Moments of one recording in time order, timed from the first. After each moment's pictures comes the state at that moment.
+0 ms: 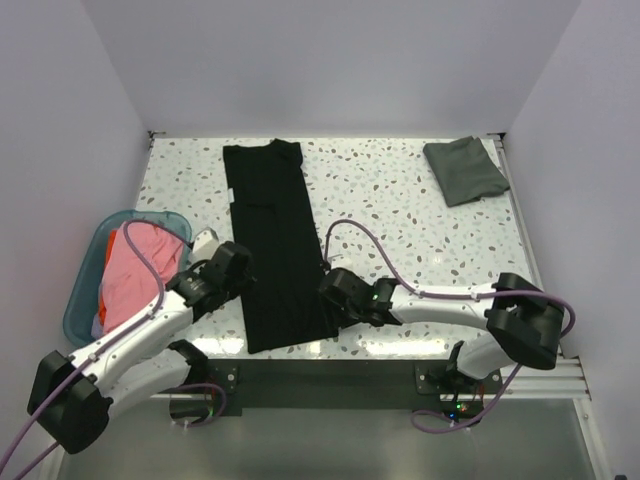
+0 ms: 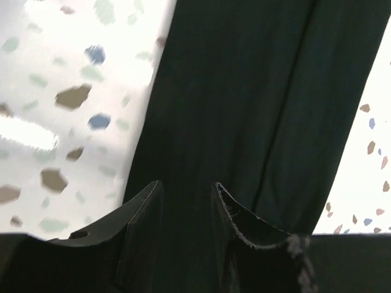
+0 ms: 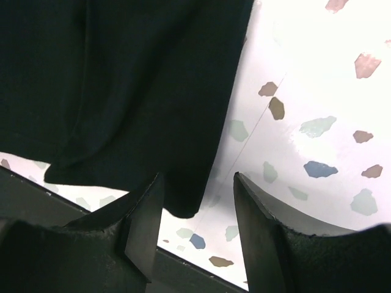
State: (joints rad) left arm -0.56 0.99 0.59 -0.56 -0.41 -1.09; right arm 1.12 1.48 0.78 -0.35 0.19 0.73
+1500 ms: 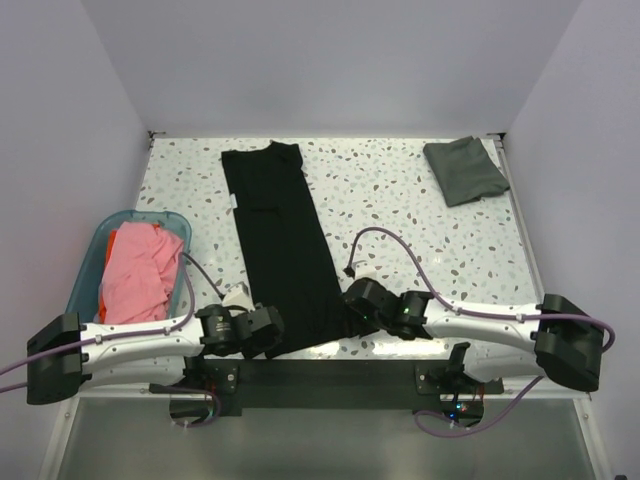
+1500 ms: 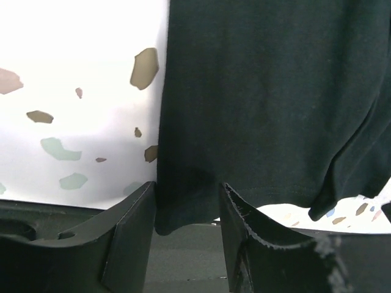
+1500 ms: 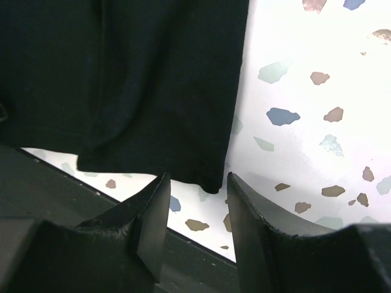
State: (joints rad) left arm -1.21 0.97 0.44 -0.74 -0.33 -1.68; right arm 1.14 1.23 0.59 -0.35 0.21 0.79
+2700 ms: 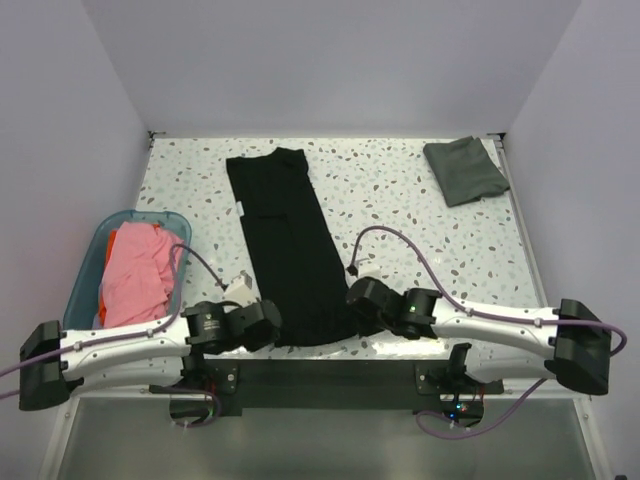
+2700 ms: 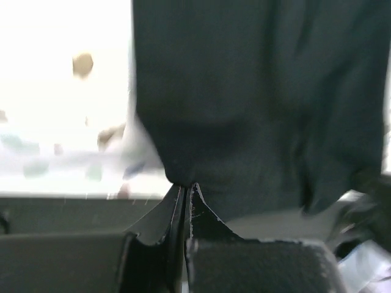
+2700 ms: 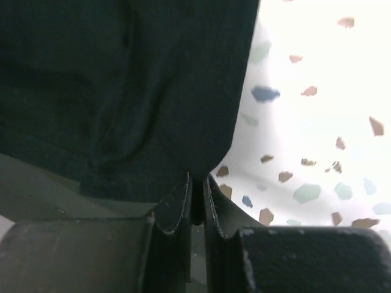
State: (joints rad) left arm -1.26 0.90 0.50 -0.77 -0.36 -1.63; right arm 1.17 1.13 0.63 -0.50 0.25 0.80
